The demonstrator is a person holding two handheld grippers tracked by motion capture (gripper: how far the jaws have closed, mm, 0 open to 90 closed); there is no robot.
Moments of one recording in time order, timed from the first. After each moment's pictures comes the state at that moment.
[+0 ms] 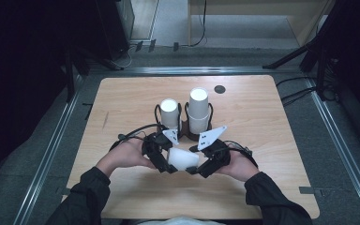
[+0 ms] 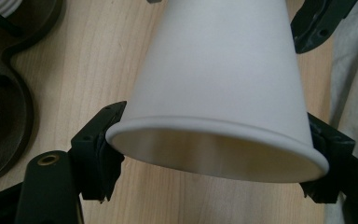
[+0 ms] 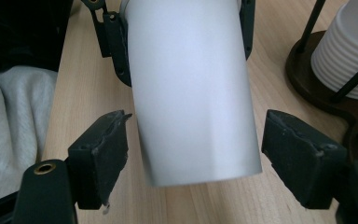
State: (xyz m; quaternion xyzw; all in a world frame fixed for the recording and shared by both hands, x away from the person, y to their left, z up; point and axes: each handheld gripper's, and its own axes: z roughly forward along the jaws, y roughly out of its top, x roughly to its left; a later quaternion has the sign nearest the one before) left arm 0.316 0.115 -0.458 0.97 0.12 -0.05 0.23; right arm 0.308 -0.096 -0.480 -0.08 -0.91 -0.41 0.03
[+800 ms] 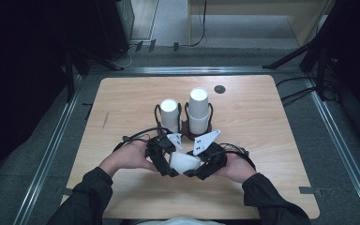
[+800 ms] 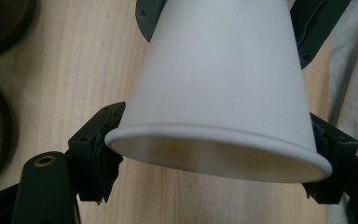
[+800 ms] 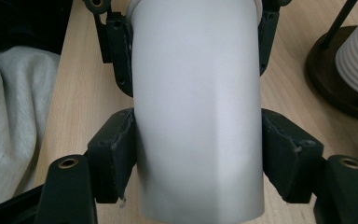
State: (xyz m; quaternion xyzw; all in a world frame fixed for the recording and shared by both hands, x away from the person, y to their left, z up) left arm 0.313 0.107 -0.464 0.97 0.10 -0.06 0.22; right arm 0.303 -0.087 -0.484 -0.05 -0.92 -0.39 0.02
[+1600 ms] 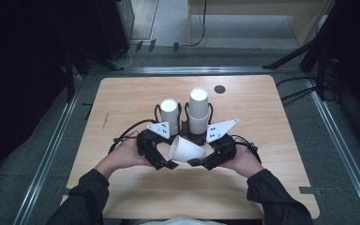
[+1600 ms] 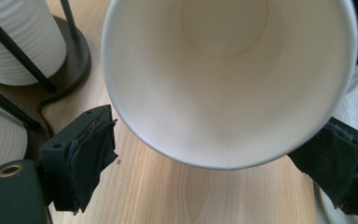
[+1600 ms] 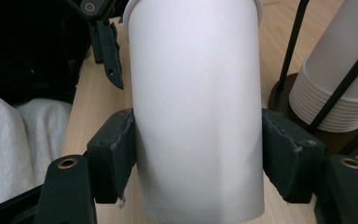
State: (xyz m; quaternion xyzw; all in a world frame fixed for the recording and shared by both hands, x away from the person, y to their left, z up) left arm 0.315 0.137 -0.445 0.92 0.13 -0.04 0.36; right arm 0.315 -0.113 -0.457 -0.08 -0.87 -0.48 0.03
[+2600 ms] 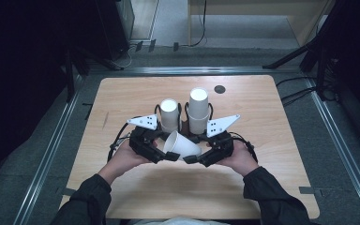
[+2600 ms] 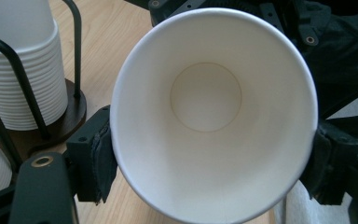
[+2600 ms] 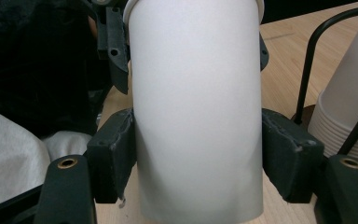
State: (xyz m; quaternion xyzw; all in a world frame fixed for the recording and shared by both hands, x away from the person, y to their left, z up) left arm 0.311 0.157 -0.438 0.84 0.18 -0.07 0.50; right arm 0.322 -0.108 -0.454 -0.08 -0.84 -0.53 0.08
